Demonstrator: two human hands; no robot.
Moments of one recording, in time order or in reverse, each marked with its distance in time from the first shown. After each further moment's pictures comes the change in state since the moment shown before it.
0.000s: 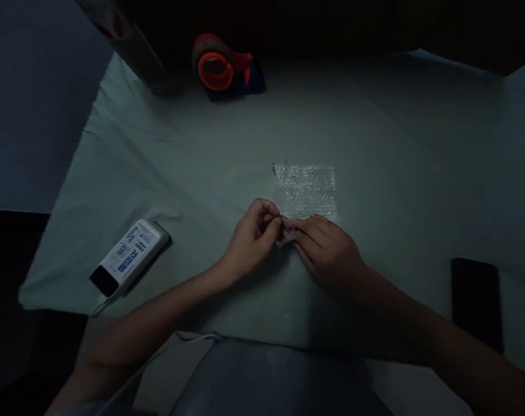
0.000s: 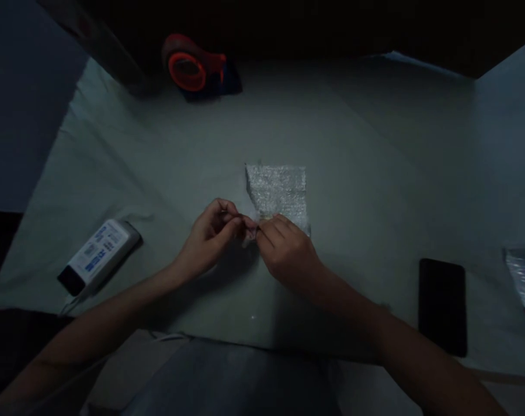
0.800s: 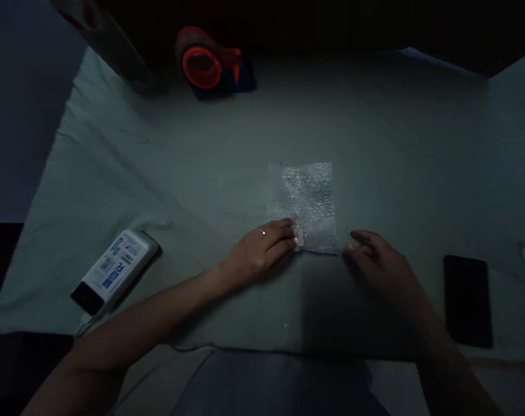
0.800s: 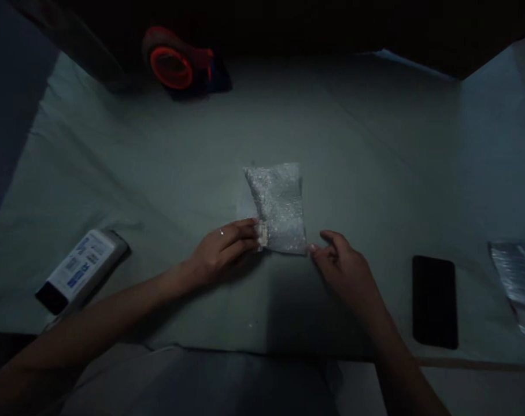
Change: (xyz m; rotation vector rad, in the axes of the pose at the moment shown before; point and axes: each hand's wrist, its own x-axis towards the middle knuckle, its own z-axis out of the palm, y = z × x) left_hand 0.011 -0.036 -0.010 0.792 -0.194 0.983; right_hand -0.069 0.022 -0.037 0.440 -0.155 1.204
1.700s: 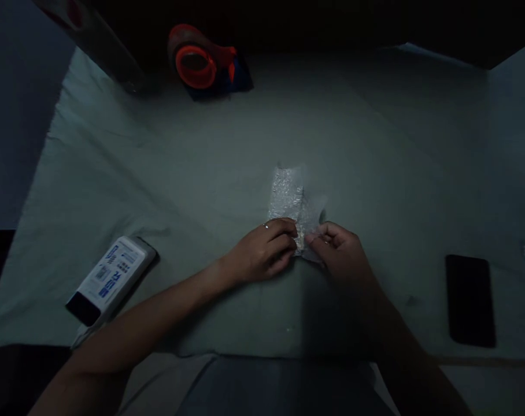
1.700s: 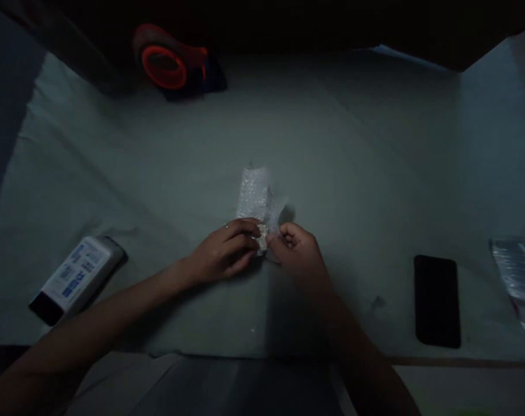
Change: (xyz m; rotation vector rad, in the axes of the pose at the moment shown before) left_hand 0.011 -0.010 -0.005 -0.245 -0.142 -0.094; right_hand 0.019 -0.059 0.051 0.547 -0.148 0.063
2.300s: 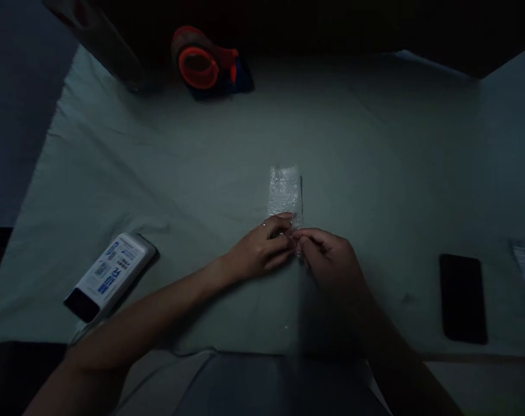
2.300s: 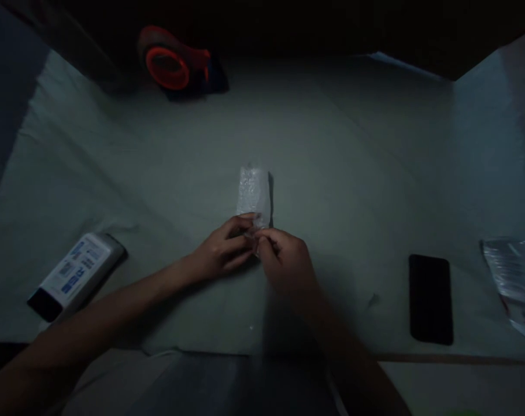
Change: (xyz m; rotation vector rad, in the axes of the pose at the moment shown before) left_hand -0.007 -0.005 0.005 0.035 0.077 0.003; right_hand -0.016 -0.012 0.014 -0.323 0.010 -0.303
